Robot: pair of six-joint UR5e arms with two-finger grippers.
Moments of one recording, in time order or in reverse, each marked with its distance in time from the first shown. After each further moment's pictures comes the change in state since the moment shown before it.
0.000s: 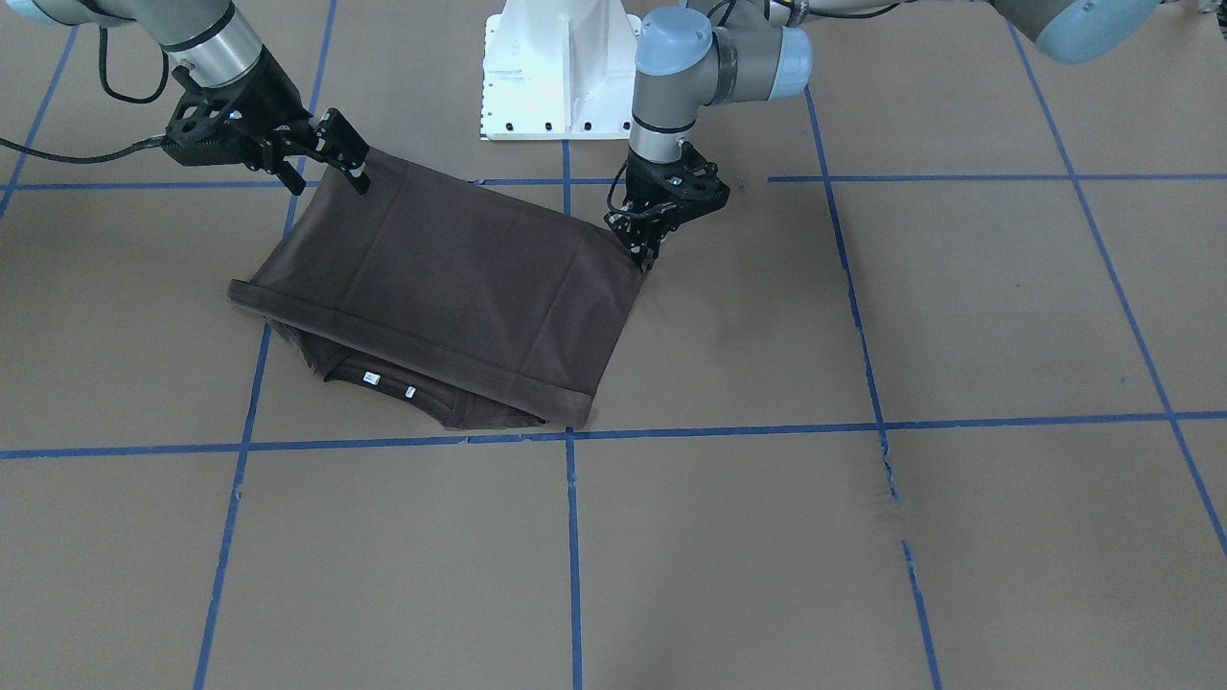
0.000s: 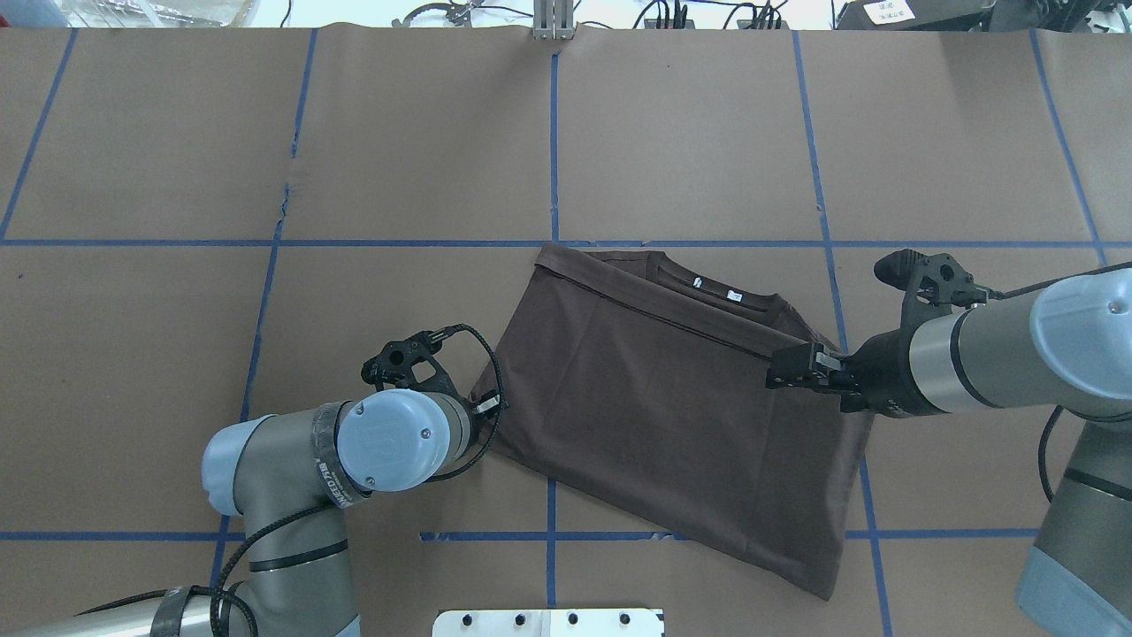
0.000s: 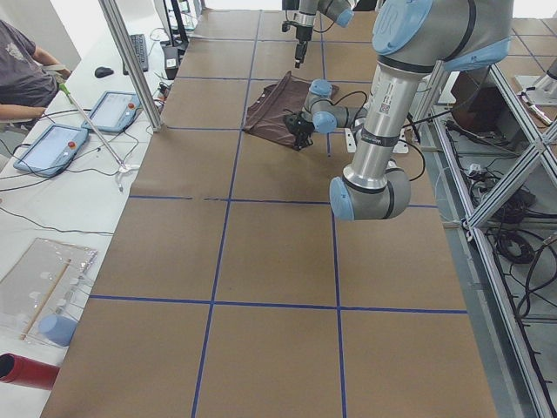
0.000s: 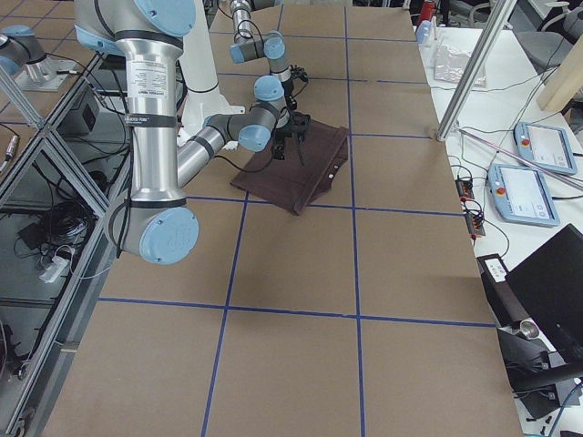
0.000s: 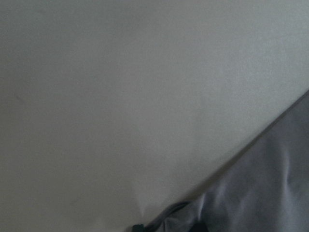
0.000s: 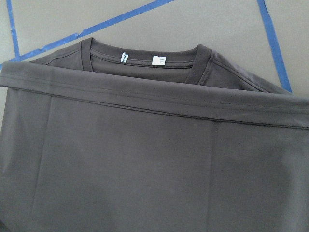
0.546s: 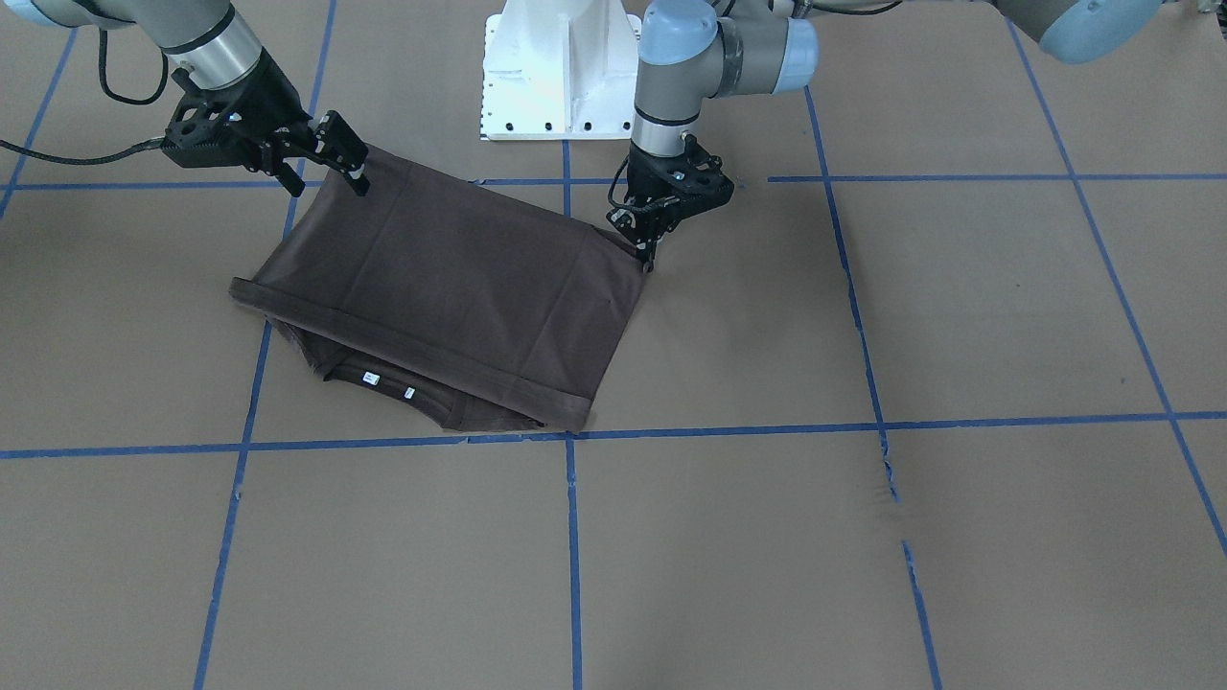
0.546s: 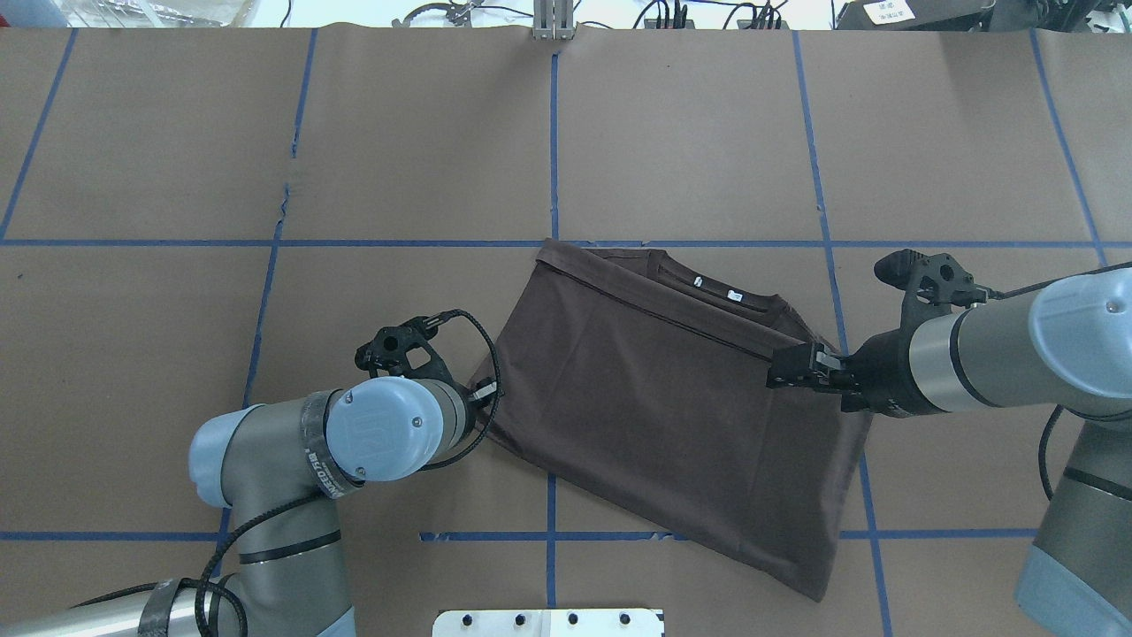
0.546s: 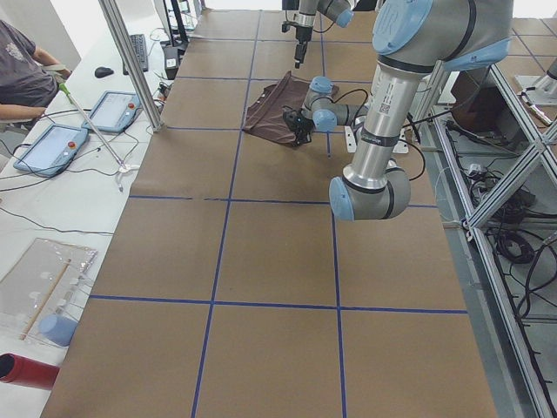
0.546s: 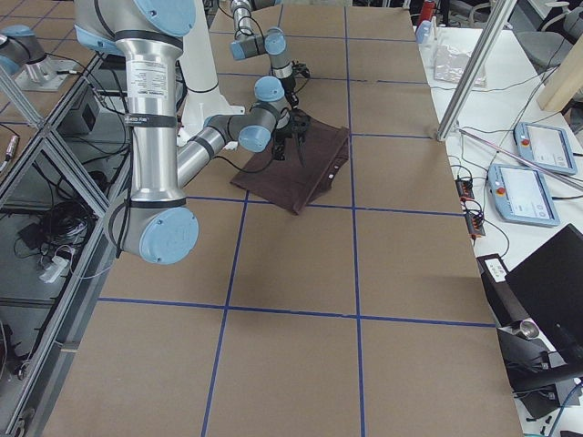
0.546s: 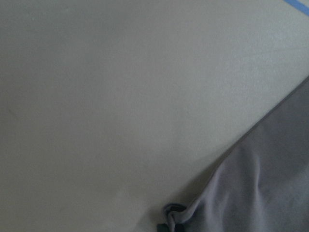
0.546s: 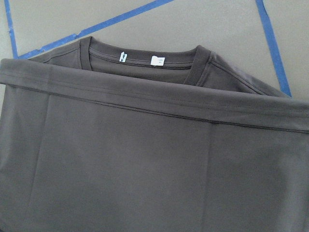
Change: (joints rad) left arm -0.030 0.002 -0.029 0.026 0.006 0.031; right arm 0.002 -0.001 -0.002 0.001 0.002 0.000
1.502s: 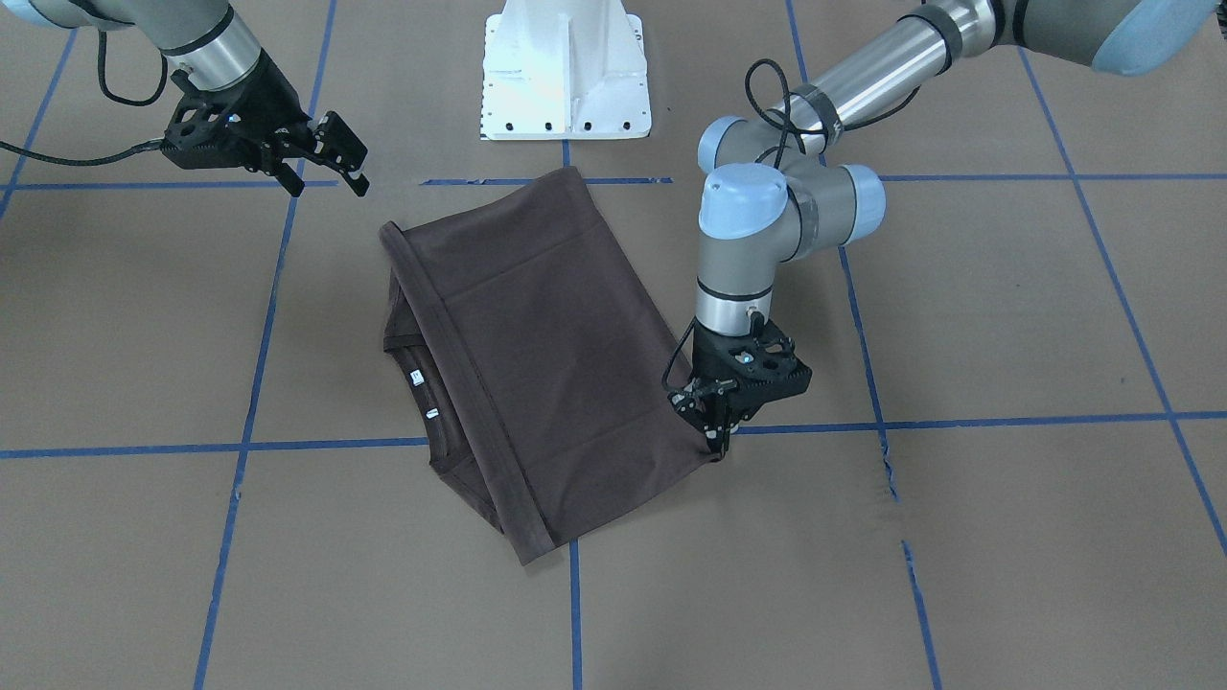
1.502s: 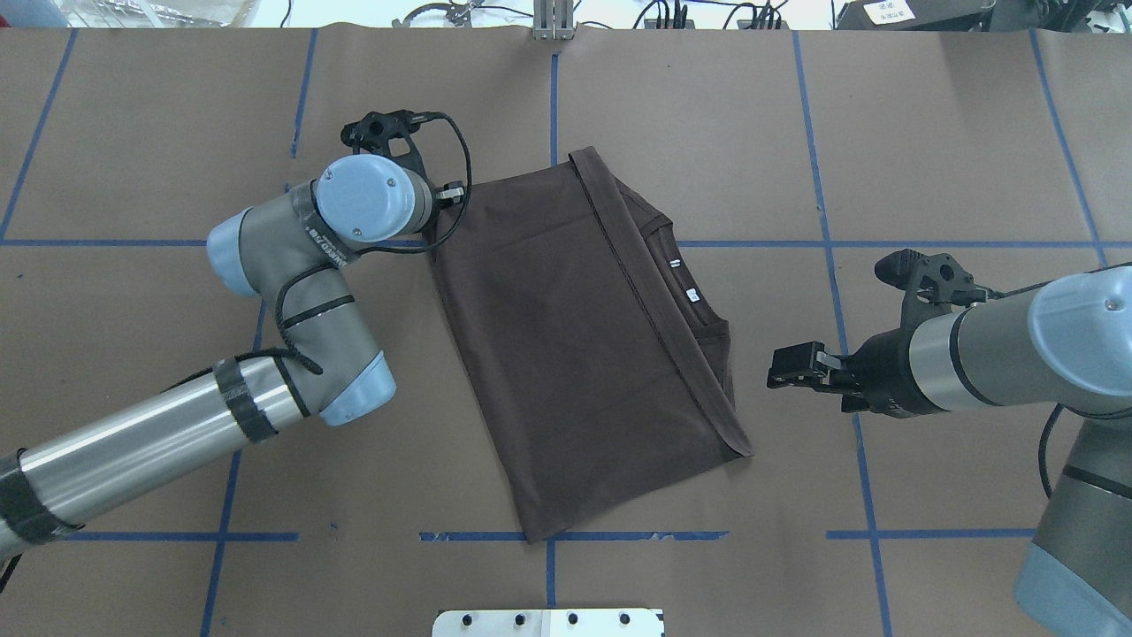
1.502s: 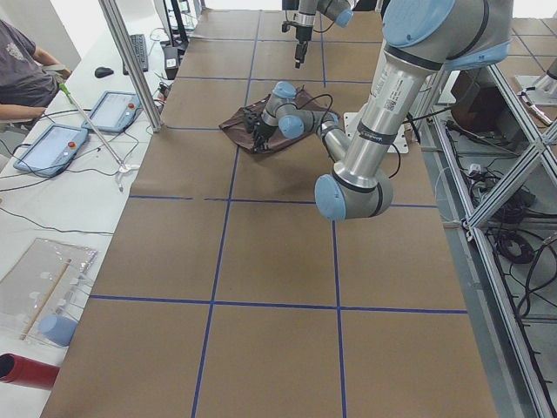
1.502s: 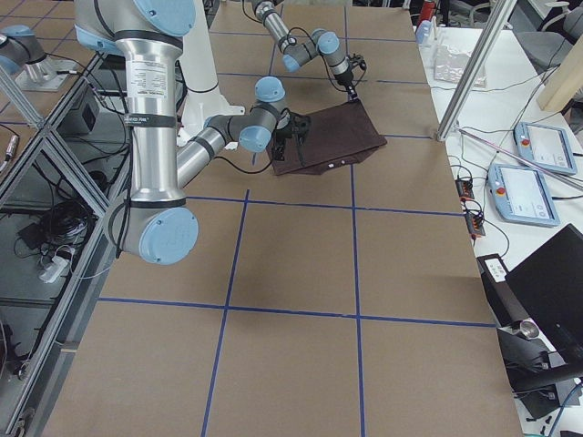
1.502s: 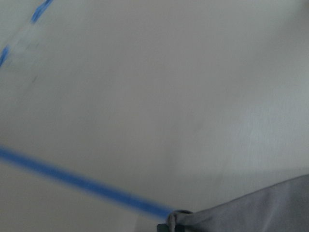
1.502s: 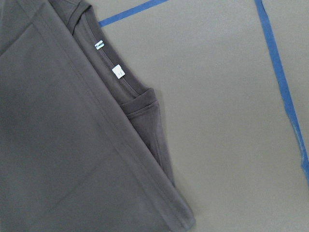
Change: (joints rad) left arm -0.333 -0.221 0.501 -0.318 0.008 0.472; right arm 0.002 0.001 -0.006 0.000 0.005 0.001
